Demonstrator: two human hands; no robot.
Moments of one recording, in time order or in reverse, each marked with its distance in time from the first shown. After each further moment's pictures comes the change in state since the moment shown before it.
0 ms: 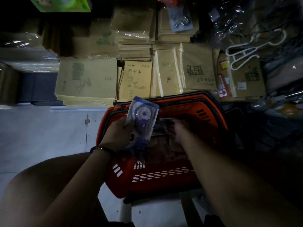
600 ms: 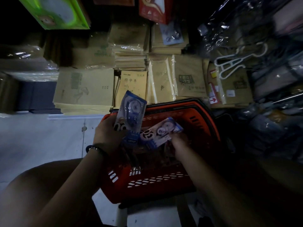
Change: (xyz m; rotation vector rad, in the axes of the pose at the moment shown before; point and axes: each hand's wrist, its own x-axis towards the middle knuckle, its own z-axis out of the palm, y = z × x) left_hand 0.003 0.009 -0.012 0.058 0.239 0.009; right_hand -0.038 0.020 -0.028 -0.098 0.022 -0.148
